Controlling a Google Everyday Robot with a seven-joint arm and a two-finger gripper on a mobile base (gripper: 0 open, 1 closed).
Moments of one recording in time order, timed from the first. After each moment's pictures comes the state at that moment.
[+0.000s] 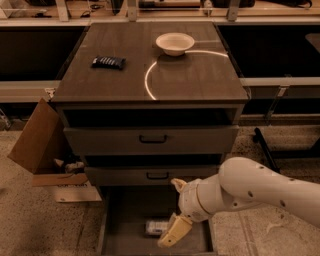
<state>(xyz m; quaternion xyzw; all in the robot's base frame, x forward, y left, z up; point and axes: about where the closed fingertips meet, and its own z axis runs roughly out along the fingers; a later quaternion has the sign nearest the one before) 0.393 -0.023 0.626 -0.57 0.75 0.24 0.26</state>
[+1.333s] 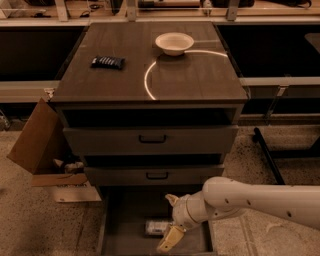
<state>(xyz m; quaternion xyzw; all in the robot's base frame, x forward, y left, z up) 0.414 -0.013 0.481 -0.58 0.73 0.27 0.24</state>
